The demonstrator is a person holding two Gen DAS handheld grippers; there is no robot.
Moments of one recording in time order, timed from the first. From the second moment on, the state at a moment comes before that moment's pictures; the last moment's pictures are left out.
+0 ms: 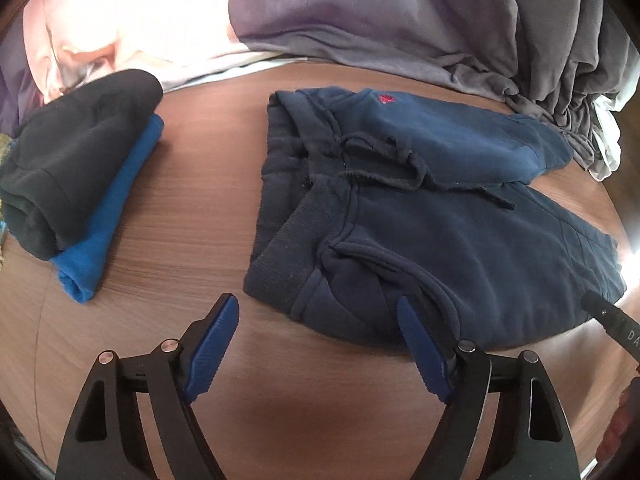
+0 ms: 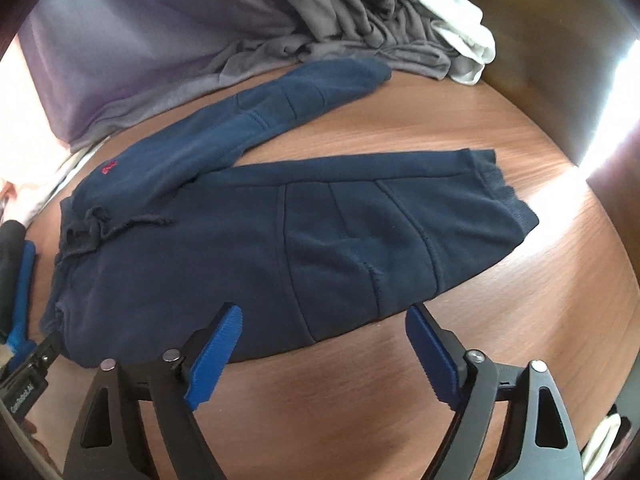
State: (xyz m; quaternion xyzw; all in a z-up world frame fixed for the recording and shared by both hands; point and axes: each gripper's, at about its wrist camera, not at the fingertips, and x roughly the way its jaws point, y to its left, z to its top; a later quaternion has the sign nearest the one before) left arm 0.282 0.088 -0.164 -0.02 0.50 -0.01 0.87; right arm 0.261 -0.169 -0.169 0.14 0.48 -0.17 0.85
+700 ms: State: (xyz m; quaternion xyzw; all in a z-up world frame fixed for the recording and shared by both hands) left arm 0.291 0.089 -0.178 -0.05 0.52 -0.03 0.85; right arm 0.263 -0.176 -0.182 0.16 0.49 -0.17 0.84
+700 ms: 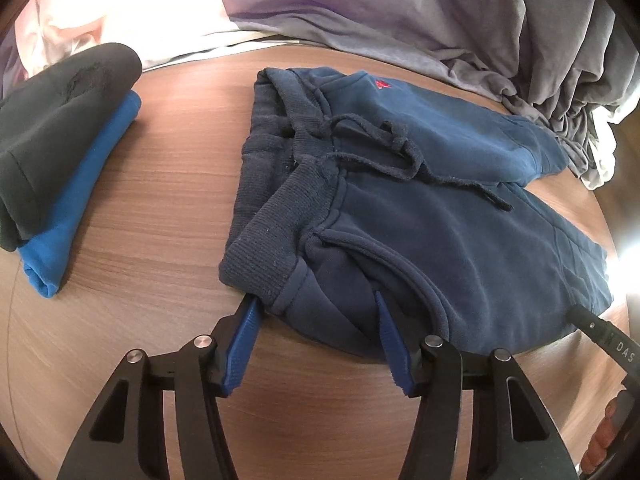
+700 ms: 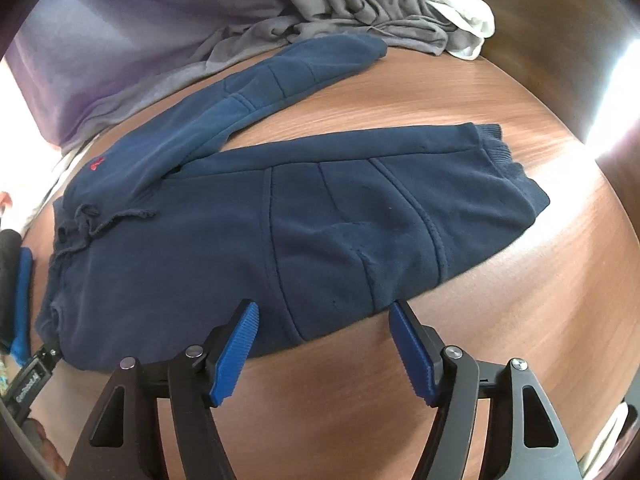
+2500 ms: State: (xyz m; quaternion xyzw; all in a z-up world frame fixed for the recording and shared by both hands) left arm 0.239 0.102 -0.060 -0.08 0.41 0.00 0.91; right arm 0.262 -0.161 -0.051 0.12 0.32 -0.04 0.94
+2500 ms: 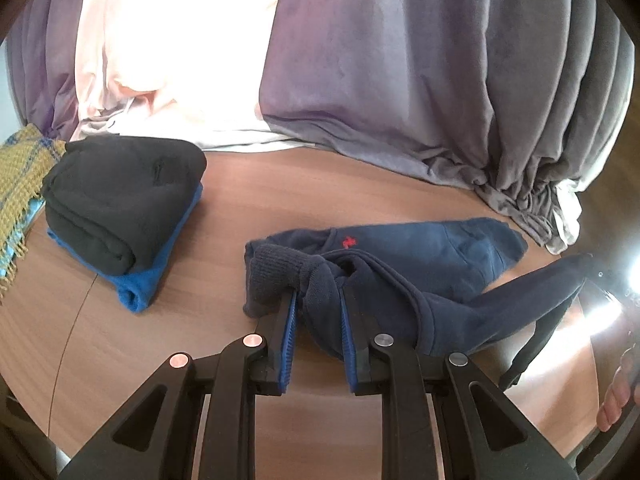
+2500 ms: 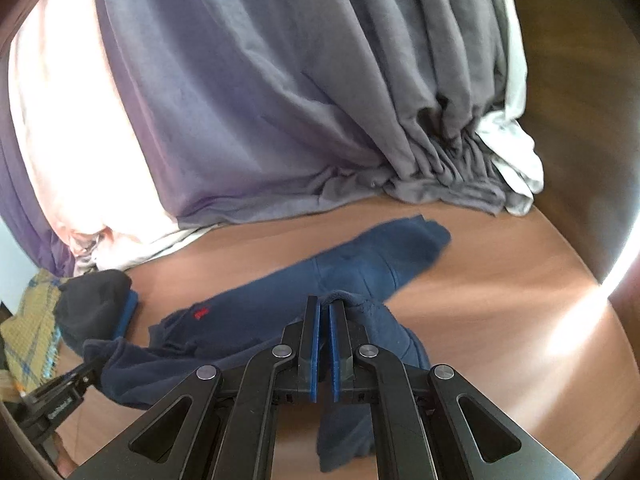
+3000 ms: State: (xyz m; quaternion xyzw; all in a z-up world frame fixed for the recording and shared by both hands) left arm 0.318 0.104 -0.082 -0.09 0.43 0.04 0.90; right arm 0.366 -0.168 -0.077 0.11 0.36 -0.02 0.93
